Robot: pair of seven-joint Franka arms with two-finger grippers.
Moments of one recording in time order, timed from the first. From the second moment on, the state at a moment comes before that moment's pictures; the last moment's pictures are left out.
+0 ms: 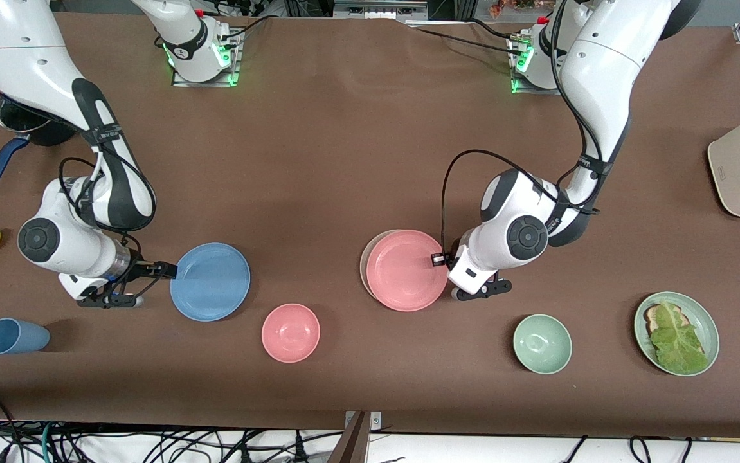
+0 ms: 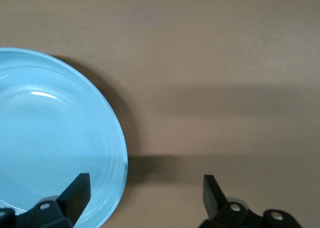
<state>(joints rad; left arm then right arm) -0.22 0.75 -0.25 -1.47 -0.12 2.16 -0.57 -0.07 0.64 0.09 -1.68 -0.05 2.29 0.04</state>
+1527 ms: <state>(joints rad) 0.10 0.62 -0.20 -1.43 0.02 1.80 -0.21 -0.06 0.70 0.10 -1.68 -0.05 2.37 0.08</state>
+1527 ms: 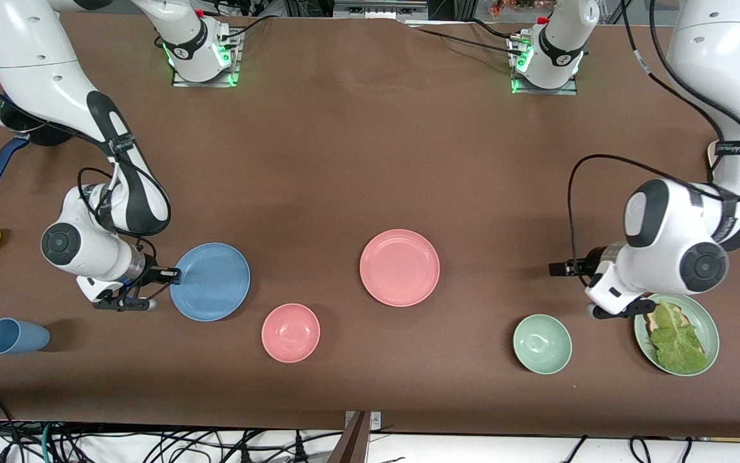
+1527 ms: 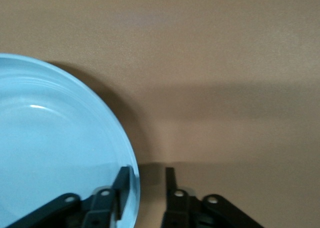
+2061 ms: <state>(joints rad) 0.17 0.47 -0.20 -1.43 0.02 1.62 -0.17 -0.06 0.68 0.11 -1.67 -0.05 2.34 0.03</state>
